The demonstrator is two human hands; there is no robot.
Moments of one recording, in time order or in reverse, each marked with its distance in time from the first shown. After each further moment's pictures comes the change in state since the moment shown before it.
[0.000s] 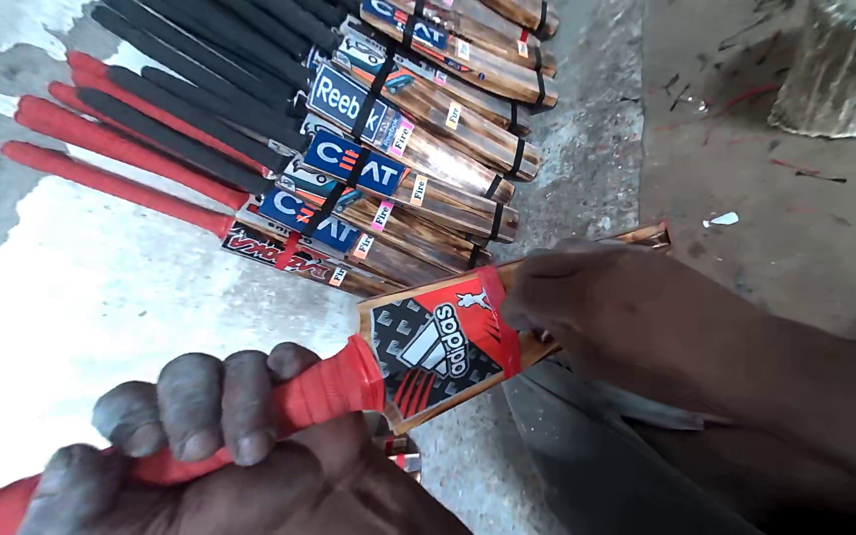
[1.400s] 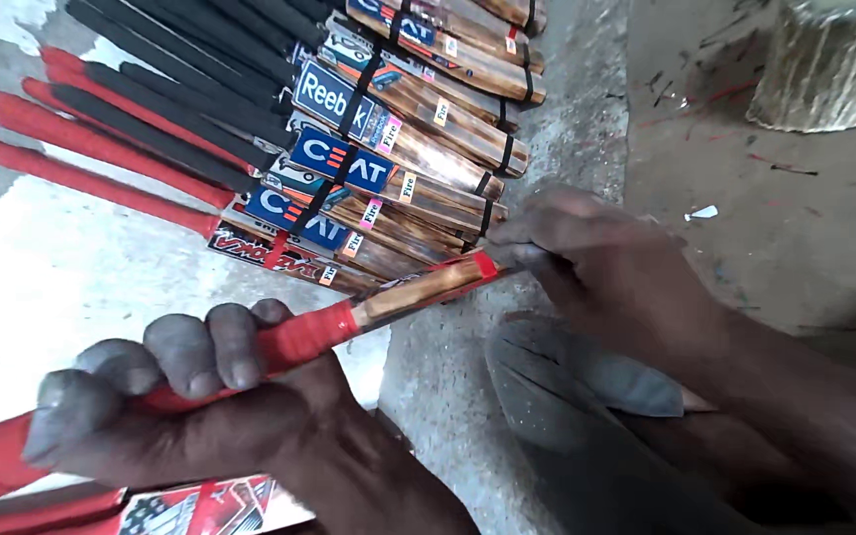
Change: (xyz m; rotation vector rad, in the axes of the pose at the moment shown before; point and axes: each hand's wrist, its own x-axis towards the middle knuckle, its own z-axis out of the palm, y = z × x) left_hand 0.022 -0.020 -0.011 0.085 -0.028 0.076; right_hand -0.007 0.013 0.013 0.094 0.359 0.174
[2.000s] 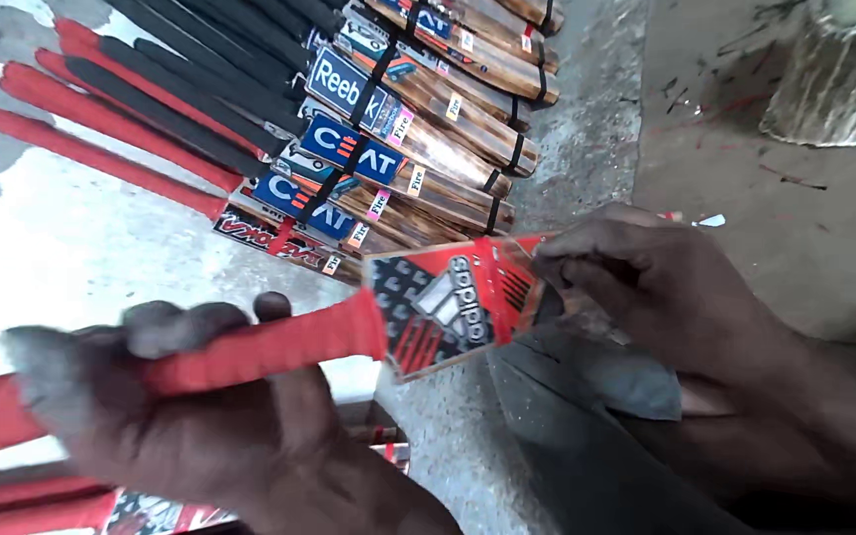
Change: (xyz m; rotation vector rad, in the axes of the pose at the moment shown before) left_hand -0.008 0.031 0.010 0.179 0.118 -0.187; right_hand -0.026 0.012 -0.016 0.219 -0.088 0.179
